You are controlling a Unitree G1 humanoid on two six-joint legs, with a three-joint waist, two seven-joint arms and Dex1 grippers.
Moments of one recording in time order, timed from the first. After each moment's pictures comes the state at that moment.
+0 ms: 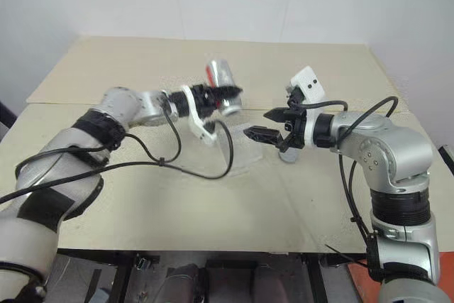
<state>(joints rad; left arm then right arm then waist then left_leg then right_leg) -1.35 0.49 -0.89 0.98 1.31 -0.73 0.44 -0.73 -0.67 -0.06 -0.27 0.65 1.13 0.72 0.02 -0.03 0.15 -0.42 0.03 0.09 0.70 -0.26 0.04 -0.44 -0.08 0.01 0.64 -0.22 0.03</state>
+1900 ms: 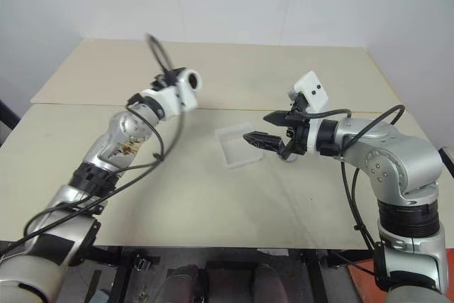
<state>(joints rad) -0.96 0.57 -0.49 0.50 0.62 -0.26 -0.12 -0.65 -0.72 -0.08 -0.35 0.73 1.10 0.71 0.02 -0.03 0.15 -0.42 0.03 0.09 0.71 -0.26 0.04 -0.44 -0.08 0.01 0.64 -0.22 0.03</state>
